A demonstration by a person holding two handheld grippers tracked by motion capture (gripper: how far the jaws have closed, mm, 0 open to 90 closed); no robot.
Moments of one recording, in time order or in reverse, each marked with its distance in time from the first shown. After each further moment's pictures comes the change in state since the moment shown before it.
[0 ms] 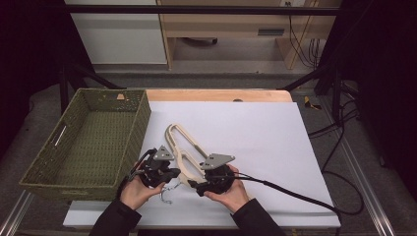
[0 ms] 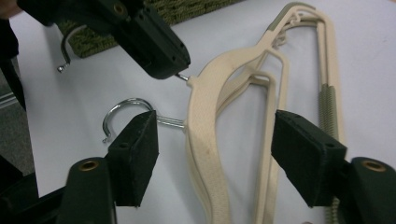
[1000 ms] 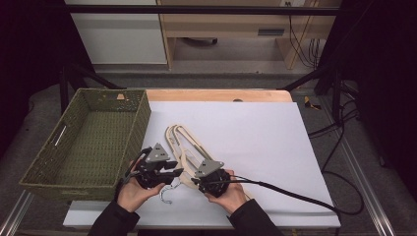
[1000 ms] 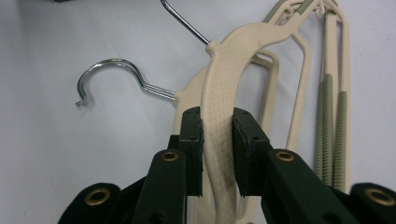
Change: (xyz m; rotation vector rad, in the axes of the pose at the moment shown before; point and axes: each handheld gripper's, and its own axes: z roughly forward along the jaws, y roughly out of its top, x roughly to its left) left arm -0.007 0.004 -0.032 -0.189 0.031 0.022; right arm 0.007 -0.007 0.014 0.093 -0.063 -0.151
